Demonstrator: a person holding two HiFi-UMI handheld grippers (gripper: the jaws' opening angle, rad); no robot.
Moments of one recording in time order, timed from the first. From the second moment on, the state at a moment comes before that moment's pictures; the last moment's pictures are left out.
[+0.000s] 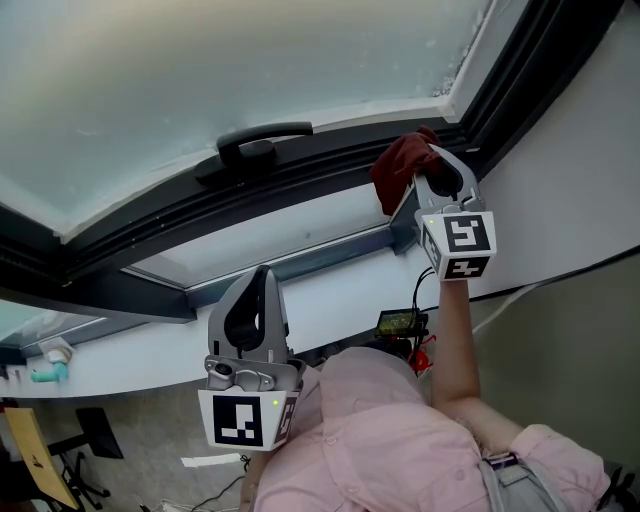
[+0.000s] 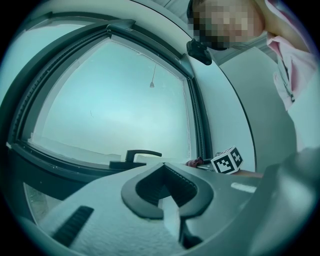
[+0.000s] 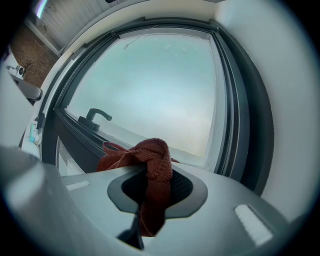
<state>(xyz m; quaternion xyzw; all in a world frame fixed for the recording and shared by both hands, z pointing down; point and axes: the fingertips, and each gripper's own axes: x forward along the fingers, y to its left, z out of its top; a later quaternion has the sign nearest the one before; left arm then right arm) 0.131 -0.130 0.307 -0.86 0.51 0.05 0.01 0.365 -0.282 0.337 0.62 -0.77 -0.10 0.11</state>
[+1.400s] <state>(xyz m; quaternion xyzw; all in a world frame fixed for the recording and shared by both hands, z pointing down) 0.131 -0.142 0.304 -0.87 0.50 0.06 0.00 0.423 -0.291 0.336 0.67 -0.73 -0.07 0.11</state>
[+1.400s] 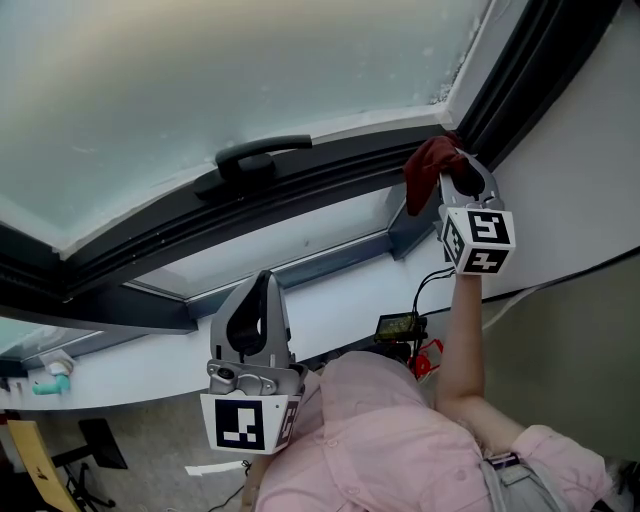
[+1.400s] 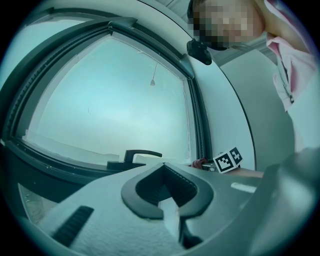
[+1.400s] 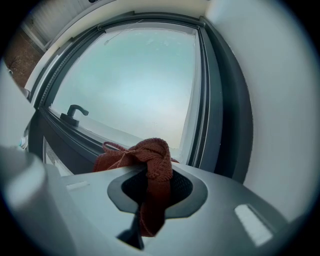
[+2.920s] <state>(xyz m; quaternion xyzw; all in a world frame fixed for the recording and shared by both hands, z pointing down) -0.008 -0.094 0.302 -0.85 0.53 0.05 -0.01 0.197 -0.237 0.379 0.59 -0.80 -0.03 0.07</state>
